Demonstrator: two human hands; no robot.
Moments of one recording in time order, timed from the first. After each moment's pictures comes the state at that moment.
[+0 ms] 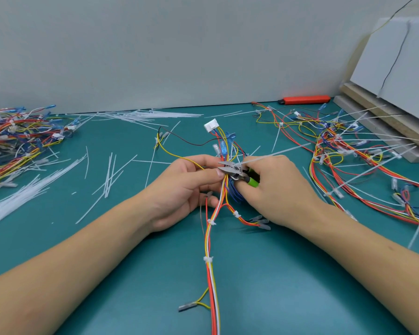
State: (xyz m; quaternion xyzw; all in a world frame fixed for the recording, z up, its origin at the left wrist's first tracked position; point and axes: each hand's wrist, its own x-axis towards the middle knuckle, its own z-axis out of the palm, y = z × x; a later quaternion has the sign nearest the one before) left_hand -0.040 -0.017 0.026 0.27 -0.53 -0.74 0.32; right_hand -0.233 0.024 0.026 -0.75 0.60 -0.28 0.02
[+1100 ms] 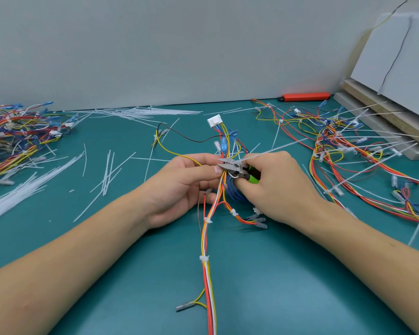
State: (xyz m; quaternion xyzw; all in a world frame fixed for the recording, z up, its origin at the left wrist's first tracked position) left_hand -0.037 -0.022 0.023 0.27 -0.52 -0.76 0.30; right_hand -0.232 0.027 0.027 -0.72 0.63 -0.29 0.04
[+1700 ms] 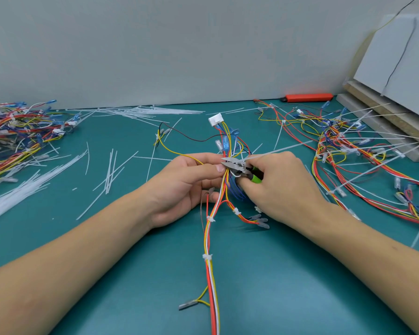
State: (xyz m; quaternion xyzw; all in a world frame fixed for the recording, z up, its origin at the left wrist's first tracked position) left_hand -0.037 -0.022 0.024 0.27 -0.51 -0.76 0.31; right_hand -0.229 0.031 0.030 -0.71 0.65 -0.27 0.00
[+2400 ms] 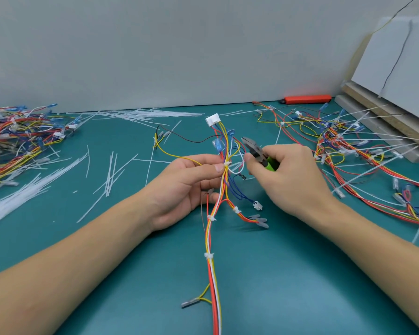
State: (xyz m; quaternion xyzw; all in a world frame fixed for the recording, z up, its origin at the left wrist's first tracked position) left_hand -0.037 -0.023 0.023 0.28 -0.50 -0.75 0.32; right_hand -0.242 0.026 0.032 -0.66 0.62 -0.43 0.09
